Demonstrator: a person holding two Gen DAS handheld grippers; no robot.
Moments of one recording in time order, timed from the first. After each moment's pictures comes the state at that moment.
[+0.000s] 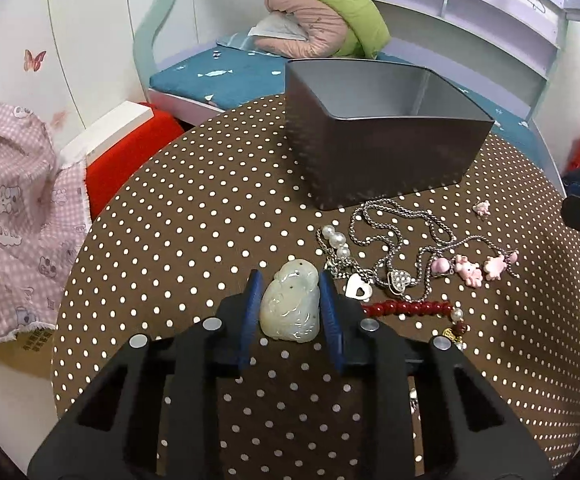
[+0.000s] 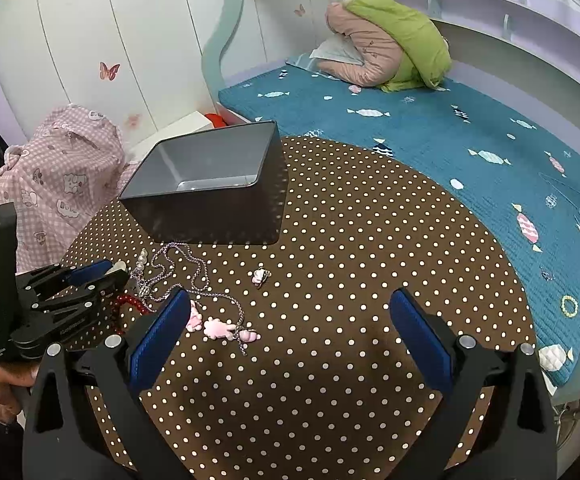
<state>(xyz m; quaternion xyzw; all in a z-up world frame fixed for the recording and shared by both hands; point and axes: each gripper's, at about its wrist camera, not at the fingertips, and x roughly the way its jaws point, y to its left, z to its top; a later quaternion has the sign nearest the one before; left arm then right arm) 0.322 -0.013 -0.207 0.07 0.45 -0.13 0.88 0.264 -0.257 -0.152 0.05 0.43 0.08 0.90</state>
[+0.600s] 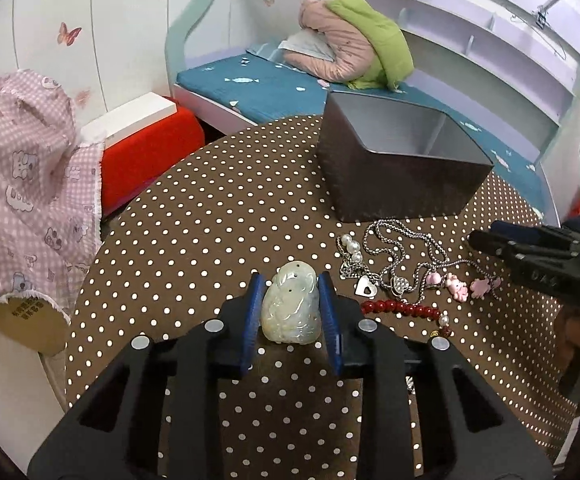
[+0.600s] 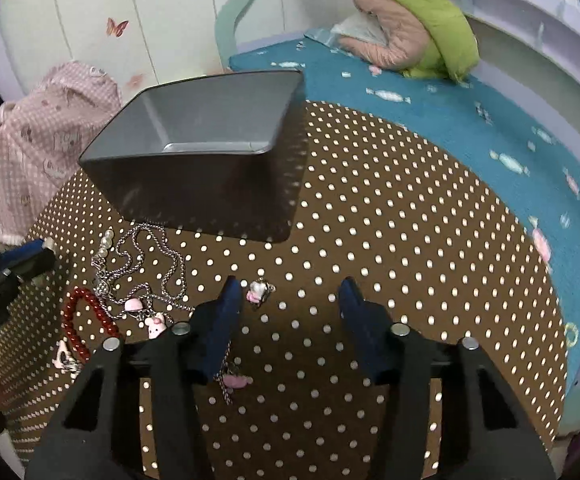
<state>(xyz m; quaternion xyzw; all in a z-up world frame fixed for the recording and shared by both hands) 0.302 0.017 -0.183 0.00 0.43 -0.10 0.90 0.308 -0.227 -0.194 -0.02 0.46 0.11 0.88</state>
